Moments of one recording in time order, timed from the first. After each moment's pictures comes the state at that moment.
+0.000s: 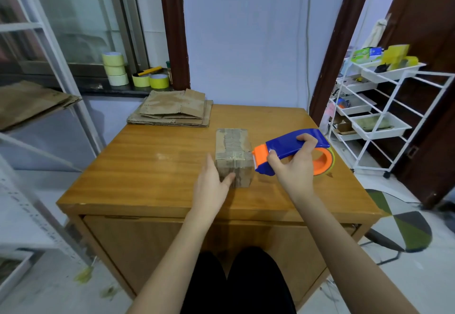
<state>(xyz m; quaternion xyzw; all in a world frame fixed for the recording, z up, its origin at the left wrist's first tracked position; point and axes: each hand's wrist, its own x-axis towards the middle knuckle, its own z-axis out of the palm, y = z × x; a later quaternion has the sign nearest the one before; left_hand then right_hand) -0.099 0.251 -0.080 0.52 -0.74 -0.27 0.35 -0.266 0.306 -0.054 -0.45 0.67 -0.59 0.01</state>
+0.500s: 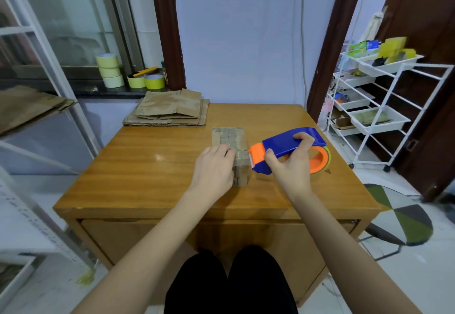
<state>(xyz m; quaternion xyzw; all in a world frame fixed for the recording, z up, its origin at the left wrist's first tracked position) -0.105 0.241 -0.051 0.38 -0.90 0.11 0.20 -0.267 0.306 -0.056 -0.44 0.66 -0.61 0.04</state>
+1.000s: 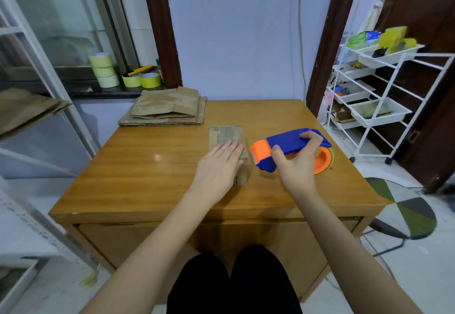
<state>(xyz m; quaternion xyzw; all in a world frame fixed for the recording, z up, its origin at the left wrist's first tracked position) -0.117 0.222 -0.070 0.31 -0.90 0.17 0.27 -0.271 0.310 -0.054 -0.41 0.63 -0.66 0.08</state>
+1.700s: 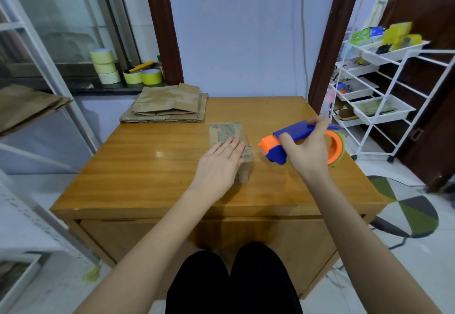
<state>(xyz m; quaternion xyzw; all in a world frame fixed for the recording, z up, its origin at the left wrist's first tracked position) -0.116 0.220 -0.074 0.29 -0.89 0.21 0.29 -0.294 0.306 -0.035 -0.43 0.69 -0.59 0.03</state>
